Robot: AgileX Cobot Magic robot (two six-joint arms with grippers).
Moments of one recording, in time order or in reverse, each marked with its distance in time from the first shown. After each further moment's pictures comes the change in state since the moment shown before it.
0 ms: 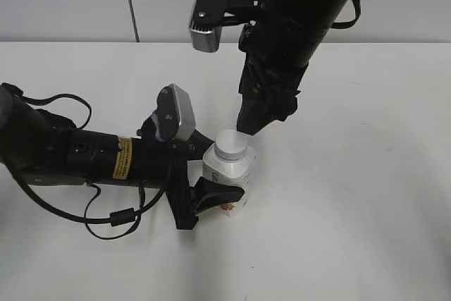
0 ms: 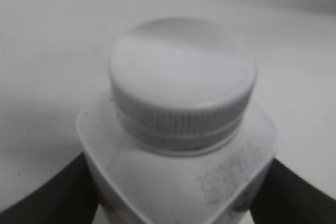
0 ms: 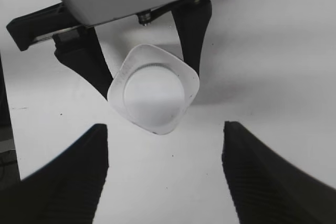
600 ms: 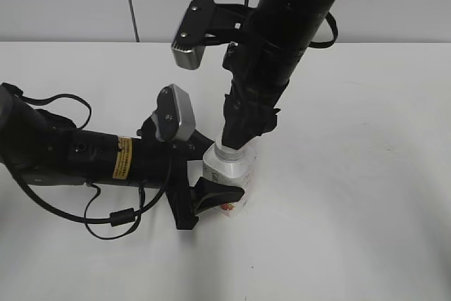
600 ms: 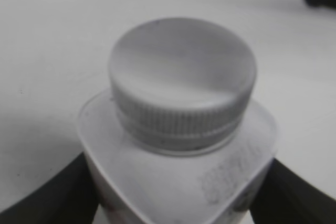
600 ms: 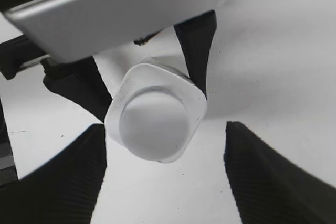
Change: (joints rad) left arm 0.000 0.000 0.000 0.002 0.000 -0.001; right arm 0.024 0.064 0.000 0.006 -0.043 0.073
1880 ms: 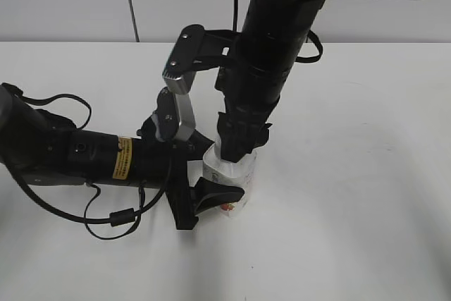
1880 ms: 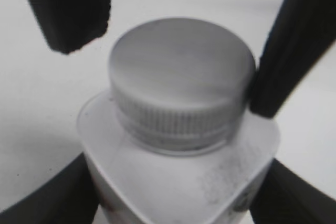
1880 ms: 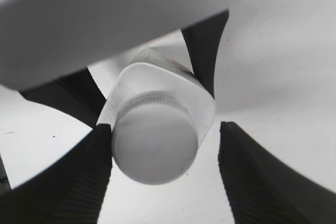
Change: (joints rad) left arm 0.000 0.000 0.000 0.001 0.000 0.000; right arm 0.037 0.060 0.000 -0.077 -0.015 0.082
